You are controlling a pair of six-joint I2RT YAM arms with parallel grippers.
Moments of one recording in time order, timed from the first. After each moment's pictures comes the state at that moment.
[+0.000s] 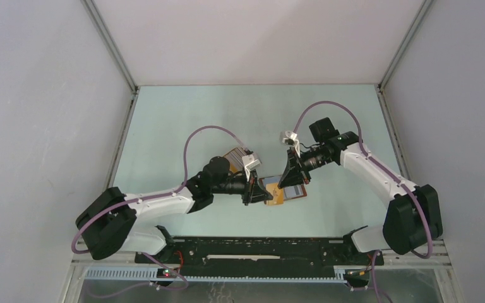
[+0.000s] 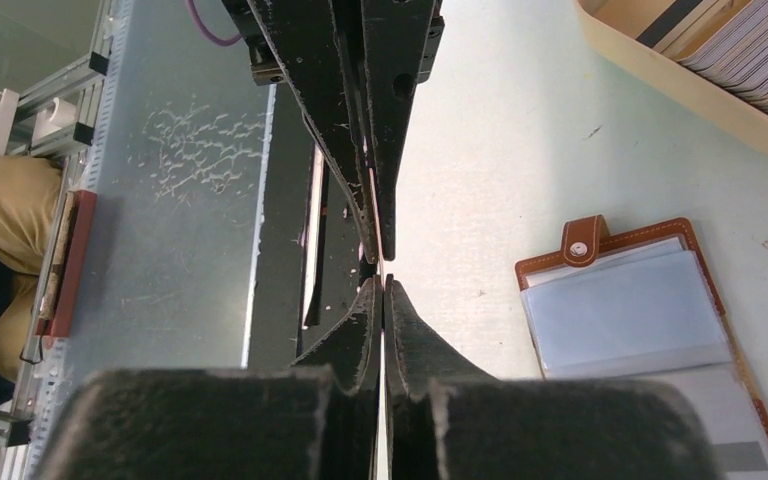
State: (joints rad) left arm -0.87 1.31 0.55 0.49 0.61 -0.36; right arm 0.40 1.39 1.04 -0.84 -1.17 -0.64
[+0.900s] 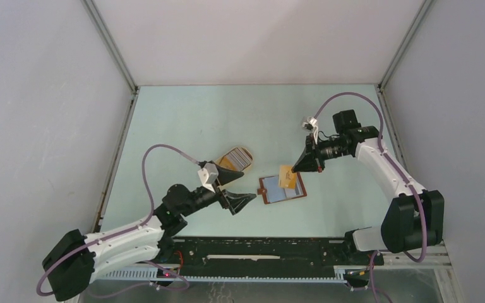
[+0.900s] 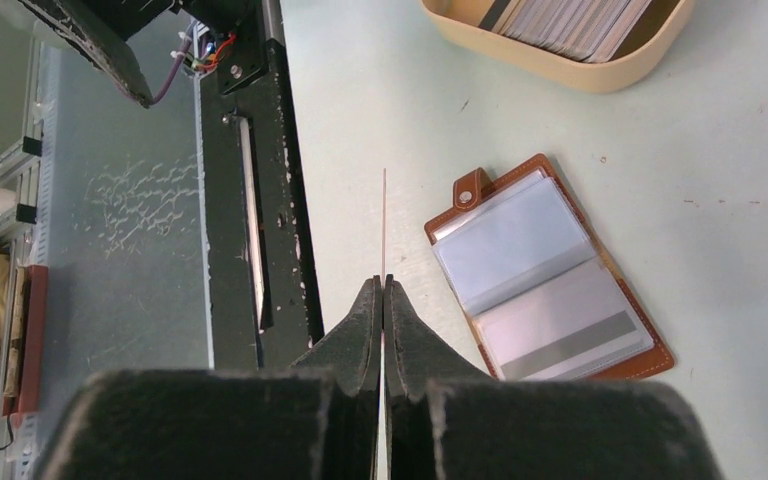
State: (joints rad) left arm -0.86 0.80 0.19 0.75 0.24 -0.29; right arm 0.18 1.38 1.09 -0.90 -1.14 -0.64
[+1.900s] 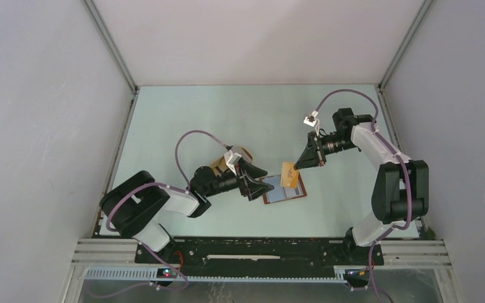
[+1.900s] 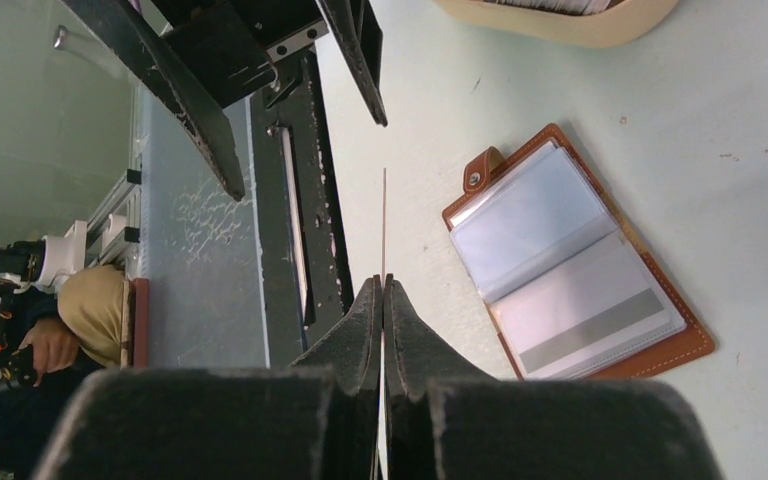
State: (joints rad) left arm -0.78 1.55 0.36 1.32 0.50 -0.54; right arm 0.10 1.62 1.21 -1.09 -1.22 -0.75
